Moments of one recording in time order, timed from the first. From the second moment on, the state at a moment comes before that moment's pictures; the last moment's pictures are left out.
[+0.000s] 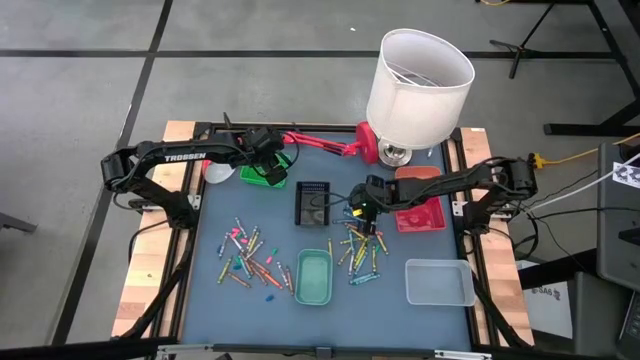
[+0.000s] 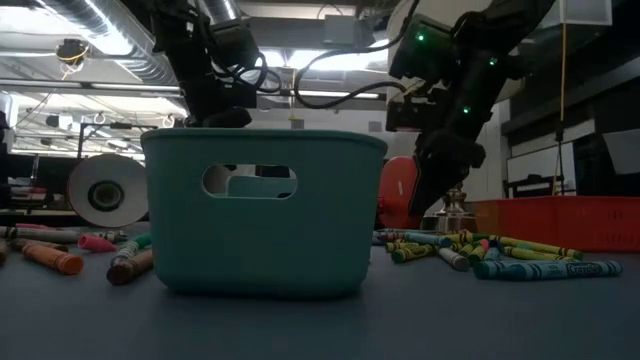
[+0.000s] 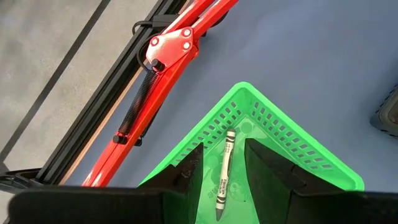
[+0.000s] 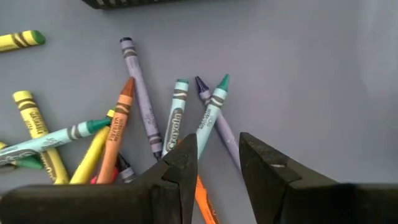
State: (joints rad) left arm 0.47 1.42 0.95 -0.57 -0.32 -0.05; right arm -0.03 1.62 0.90 -0.38 0.16 0.08
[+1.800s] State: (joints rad) left arm 0.45 1.42 0.95 -0.56 -0.32 -0.05; right arm -0.03 1.65 0.89 -0.40 0.14 0.08
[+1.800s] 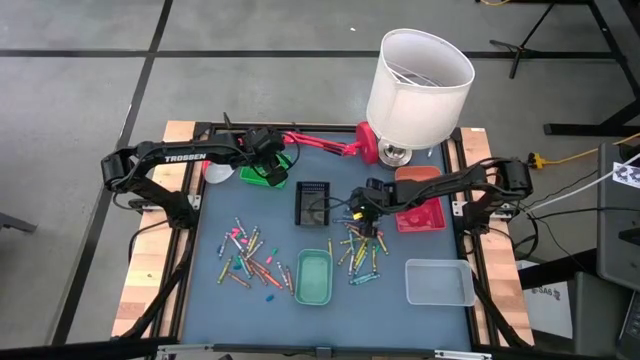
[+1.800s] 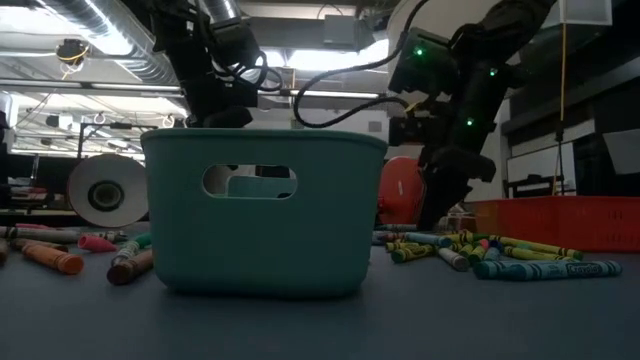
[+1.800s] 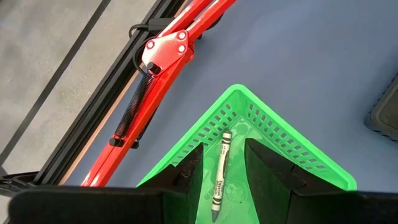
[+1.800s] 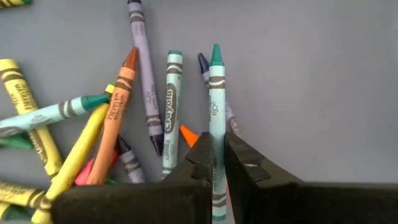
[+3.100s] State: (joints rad) left arm 0.27 1.42 0.95 -0.40 -0.32 -0.05; right arm -0.03 1.23 0.80 -1.22 0.57 0.28
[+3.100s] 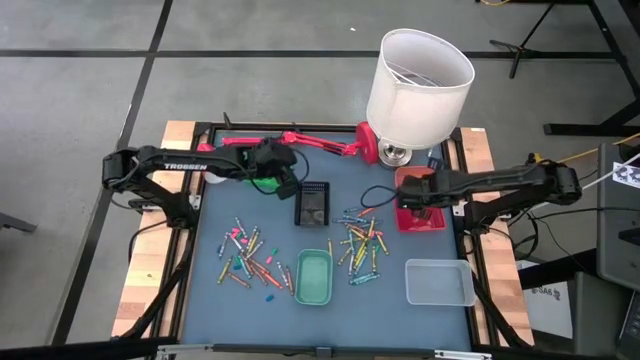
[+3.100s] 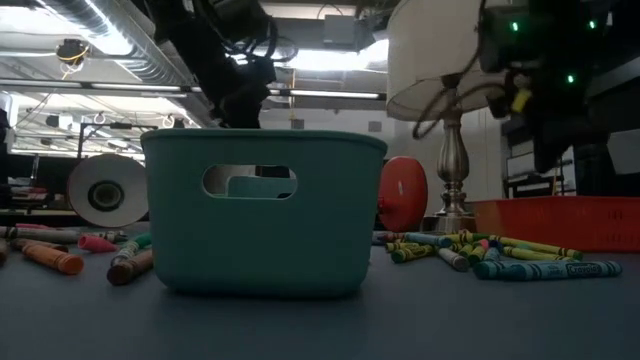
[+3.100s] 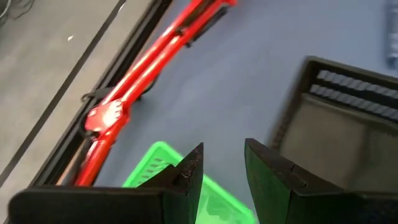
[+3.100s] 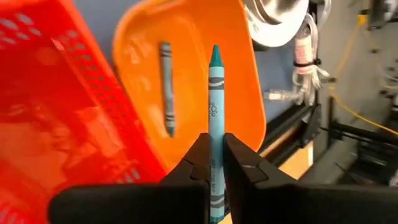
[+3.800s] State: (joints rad) left arm -0.17 1.42 0.95 -0.44 -0.25 -0.36; right arm -0.03 1.23 0.79 -1.10 0.59 0.15
